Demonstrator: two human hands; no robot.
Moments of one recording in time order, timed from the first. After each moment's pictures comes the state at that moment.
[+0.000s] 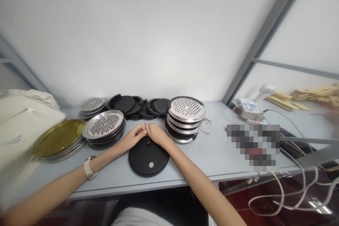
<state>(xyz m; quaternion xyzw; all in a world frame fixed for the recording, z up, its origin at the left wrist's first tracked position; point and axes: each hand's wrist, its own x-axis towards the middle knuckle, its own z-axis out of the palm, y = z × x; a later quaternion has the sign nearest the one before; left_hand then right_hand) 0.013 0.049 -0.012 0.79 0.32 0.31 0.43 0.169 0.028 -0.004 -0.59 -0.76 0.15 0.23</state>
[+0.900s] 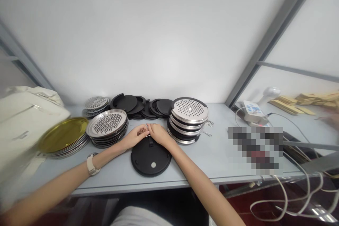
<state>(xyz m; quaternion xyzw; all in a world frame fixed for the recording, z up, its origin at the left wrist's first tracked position) 0.012 0.057 -0.018 0.77 0.29 0.29 0.48 0.170 0.029 -0.005 -0.57 -0.77 0.16 0.23</state>
